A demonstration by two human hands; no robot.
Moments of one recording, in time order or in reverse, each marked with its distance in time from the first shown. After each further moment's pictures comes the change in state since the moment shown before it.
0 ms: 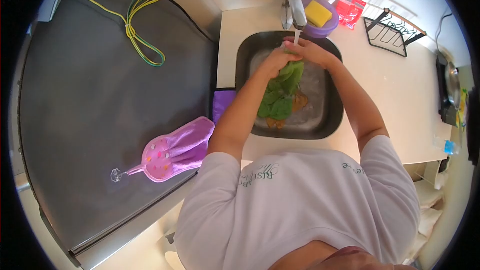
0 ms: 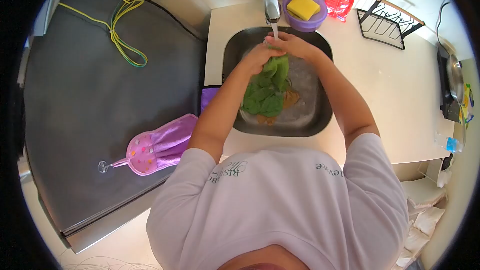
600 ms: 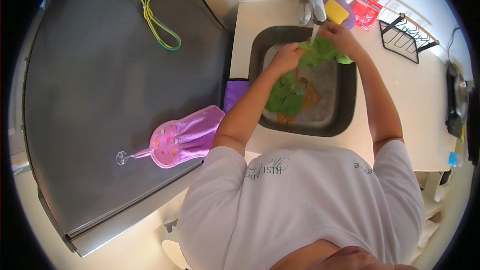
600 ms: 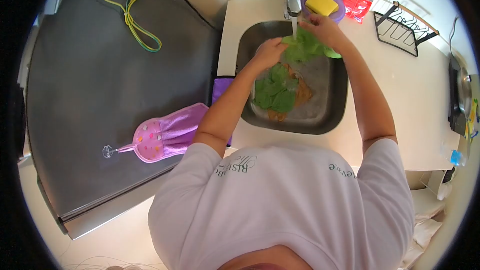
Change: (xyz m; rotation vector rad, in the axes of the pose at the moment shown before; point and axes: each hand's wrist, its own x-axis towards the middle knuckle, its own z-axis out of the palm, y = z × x) left_hand -0.023 0.005 -0.011 0.719 0.253 0.230; right_hand -0.021 -0.039 -0.036 -0.171 0.247 -0.034
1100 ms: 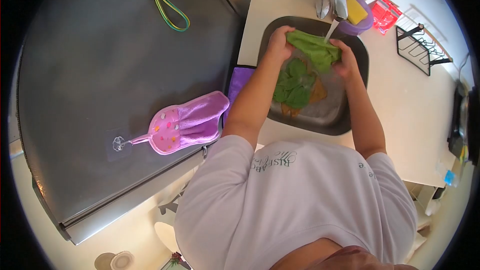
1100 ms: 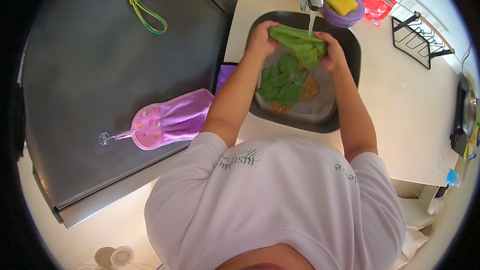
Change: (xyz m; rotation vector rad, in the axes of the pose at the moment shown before) left_hand 0.033 -0.067 -0.012 -1.450 0.133 -0.252; right_hand -0.008 0.072 0.073 1.210 -0.039 0.337
